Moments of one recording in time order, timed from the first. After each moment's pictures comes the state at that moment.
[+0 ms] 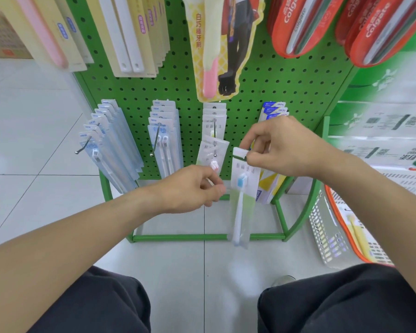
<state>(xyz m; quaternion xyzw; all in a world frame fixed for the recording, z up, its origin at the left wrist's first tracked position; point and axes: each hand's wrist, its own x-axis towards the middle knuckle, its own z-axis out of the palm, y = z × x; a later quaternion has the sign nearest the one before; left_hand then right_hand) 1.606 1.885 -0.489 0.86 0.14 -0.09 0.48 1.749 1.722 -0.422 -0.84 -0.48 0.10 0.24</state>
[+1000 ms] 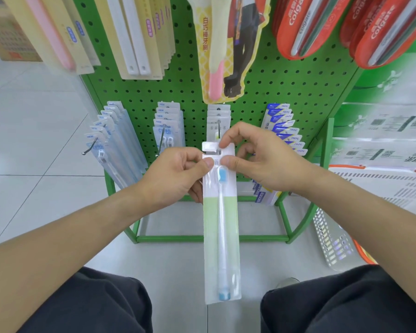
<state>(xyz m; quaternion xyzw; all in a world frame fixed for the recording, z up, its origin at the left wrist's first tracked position) 1.588 1.891 -0.462 0.76 0.16 0.07 0.62 1.728 1.739 -0.449 -0.74 -0.49 0.18 0.42</state>
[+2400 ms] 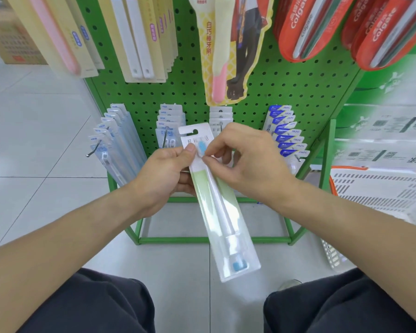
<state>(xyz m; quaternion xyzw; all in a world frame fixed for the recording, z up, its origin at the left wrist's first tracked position) 1.581 1.900 -0.458 0.65 0.22 0.08 0.72 1.702 1.766 -0.457 -0.69 -0.57 -0.13 0.43</state>
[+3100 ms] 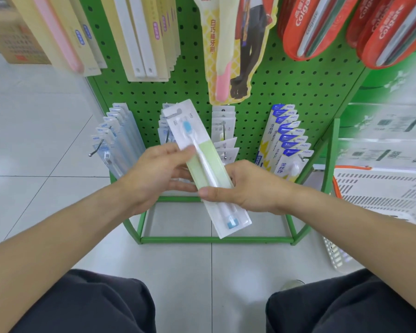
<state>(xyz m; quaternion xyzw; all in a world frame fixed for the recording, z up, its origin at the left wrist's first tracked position) 1.574 1.912 -0.456 0.67 0.25 0.08 0.69 1.694 1.753 -0.464 -0.73 -0.45 0.37 0.37</state>
